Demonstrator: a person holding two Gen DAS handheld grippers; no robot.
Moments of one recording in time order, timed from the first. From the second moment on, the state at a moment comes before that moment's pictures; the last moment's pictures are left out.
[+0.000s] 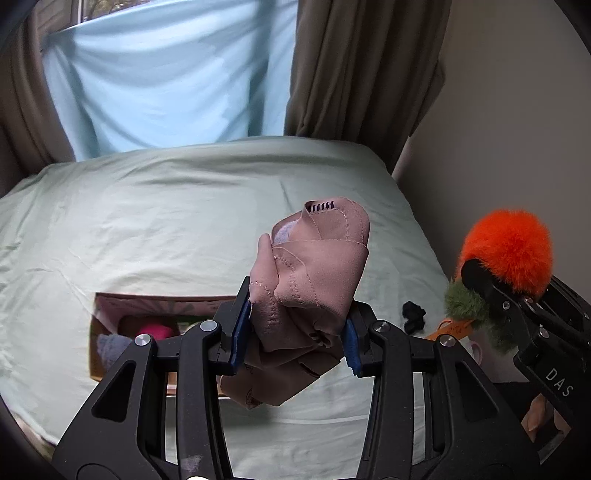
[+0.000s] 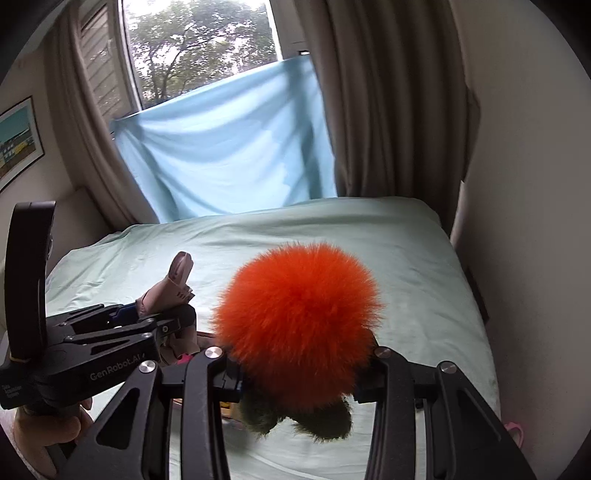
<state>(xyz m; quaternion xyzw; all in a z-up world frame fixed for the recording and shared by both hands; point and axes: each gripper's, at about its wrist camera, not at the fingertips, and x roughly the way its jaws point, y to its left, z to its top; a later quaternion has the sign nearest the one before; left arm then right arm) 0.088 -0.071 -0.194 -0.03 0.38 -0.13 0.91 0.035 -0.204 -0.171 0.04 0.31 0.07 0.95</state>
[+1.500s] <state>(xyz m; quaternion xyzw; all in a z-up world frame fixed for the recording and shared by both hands) 0.236 0.171 -0.406 0.03 0.57 -0.14 0.81 0.178 0.051 -0.382 0.01 0.55 0.12 0.83</state>
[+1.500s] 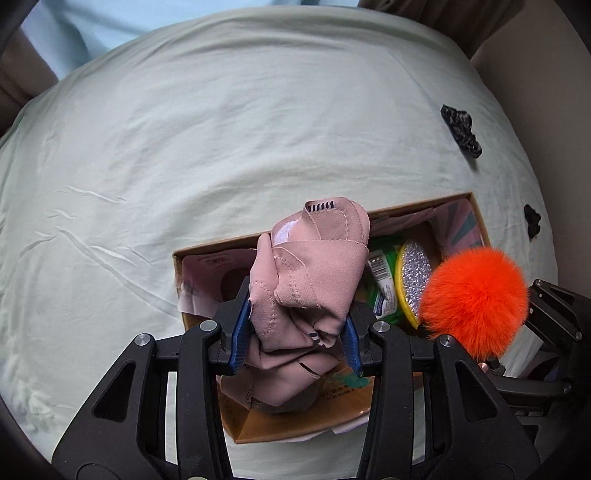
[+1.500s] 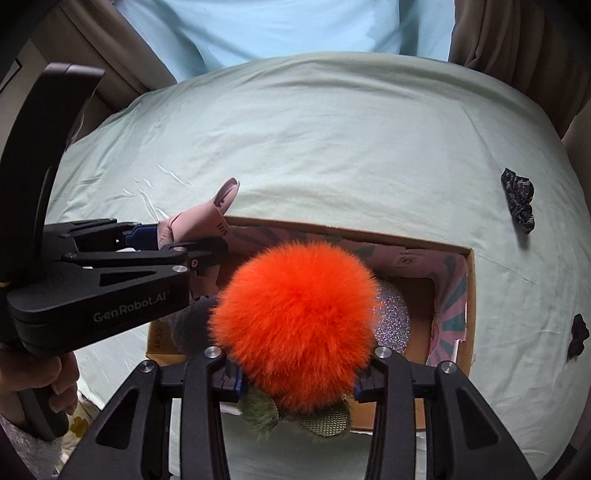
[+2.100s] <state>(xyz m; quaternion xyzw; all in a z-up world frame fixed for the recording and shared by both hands) 0.246 0.150 -0.435 0.08 0.61 -0.17 0.77 0.182 0.054 -0.430 -0.08 0.58 0.23 0.78</state>
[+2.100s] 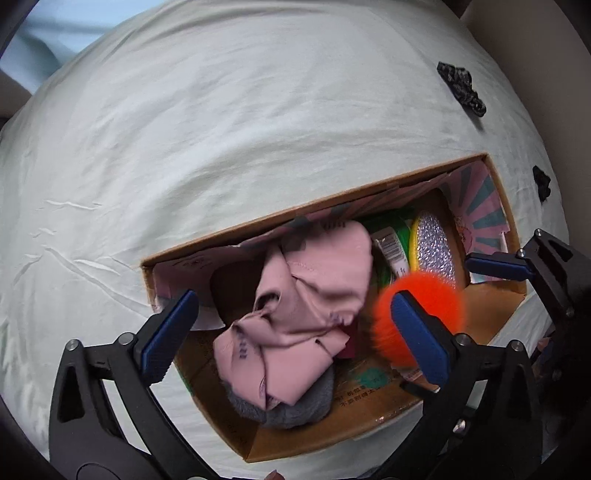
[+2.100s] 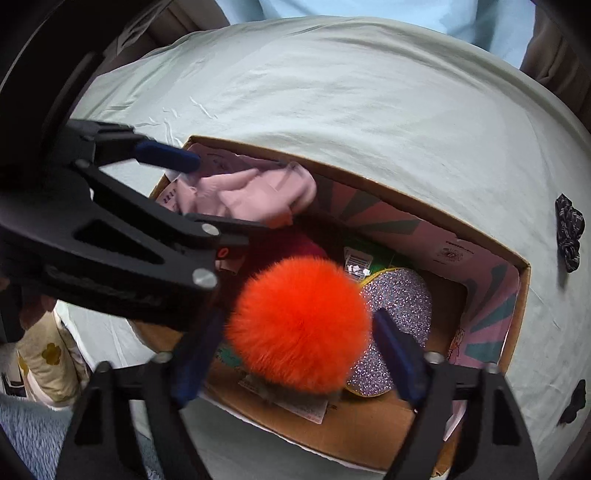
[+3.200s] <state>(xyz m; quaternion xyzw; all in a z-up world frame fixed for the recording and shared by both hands) 0.150 0.217 -0.291 0.00 0.47 -0.11 0.87 0.100 0.016 -0.302 -0.03 0.46 0.13 0.88</state>
